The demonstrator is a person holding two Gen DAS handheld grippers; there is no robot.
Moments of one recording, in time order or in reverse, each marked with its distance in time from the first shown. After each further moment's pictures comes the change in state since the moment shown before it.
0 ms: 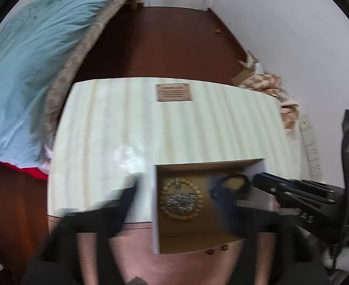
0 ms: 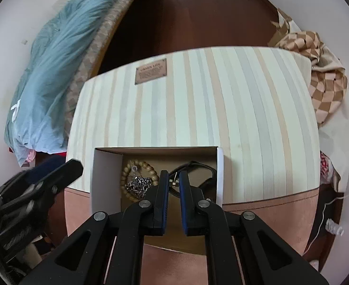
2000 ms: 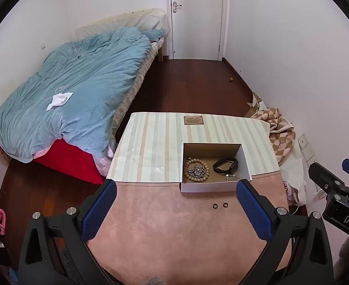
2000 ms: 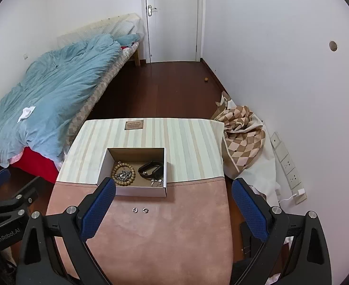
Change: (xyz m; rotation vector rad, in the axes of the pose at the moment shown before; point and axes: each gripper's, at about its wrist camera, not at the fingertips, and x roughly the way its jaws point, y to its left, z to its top) left arm -0.193 -0.021 -0.149 -0.012 -0.339 0.156; right arm -0.230 0.060 -0.195 -0.110 -0.531 -0.334
